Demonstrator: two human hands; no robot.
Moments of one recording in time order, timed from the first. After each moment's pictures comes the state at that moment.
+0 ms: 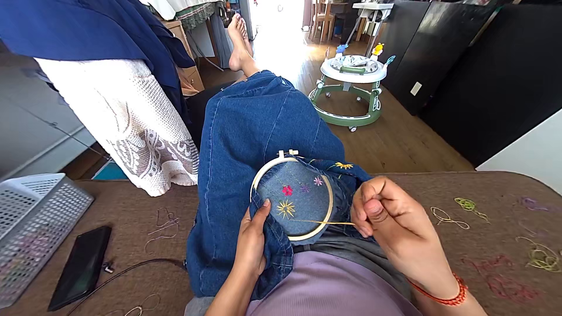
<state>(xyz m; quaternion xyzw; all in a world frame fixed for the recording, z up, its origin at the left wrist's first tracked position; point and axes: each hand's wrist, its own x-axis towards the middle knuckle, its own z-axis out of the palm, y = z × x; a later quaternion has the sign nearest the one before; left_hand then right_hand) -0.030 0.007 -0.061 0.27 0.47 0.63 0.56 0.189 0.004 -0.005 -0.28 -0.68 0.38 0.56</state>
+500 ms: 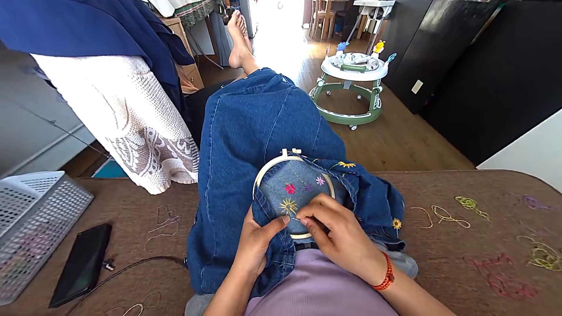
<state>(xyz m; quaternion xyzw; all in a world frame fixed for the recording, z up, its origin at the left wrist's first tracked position) -0.033 0.003 -0.066 0.32 0.43 0.62 0.58 0.150 0.020 -0.060 -0.36 -0.83 0.12 0.41</state>
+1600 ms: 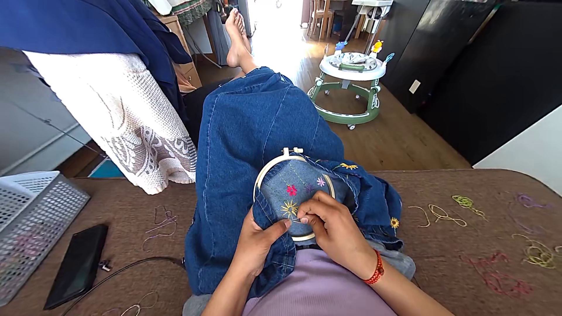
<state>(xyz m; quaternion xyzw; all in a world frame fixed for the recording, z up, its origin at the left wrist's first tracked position) -0.035 0.002 -0.070 0.37 0.41 0.60 0.57 0.146 0.023 -0.066 -0.43 -0.80 0.14 0.39</state>
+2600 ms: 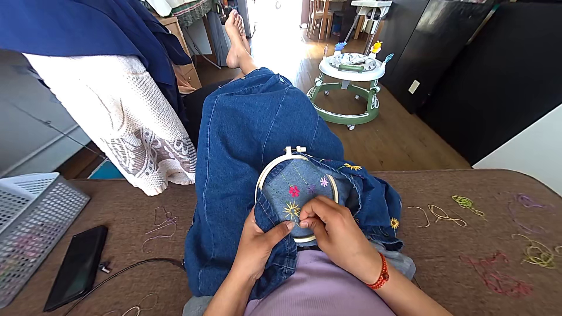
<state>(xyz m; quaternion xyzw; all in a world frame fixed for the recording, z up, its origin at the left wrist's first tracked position) -0.033 0.000 -0.069 0.38 0.40 0.61 0.57 0.147 0.018 -0.056 -0.42 -0.80 0.15 0.39</state>
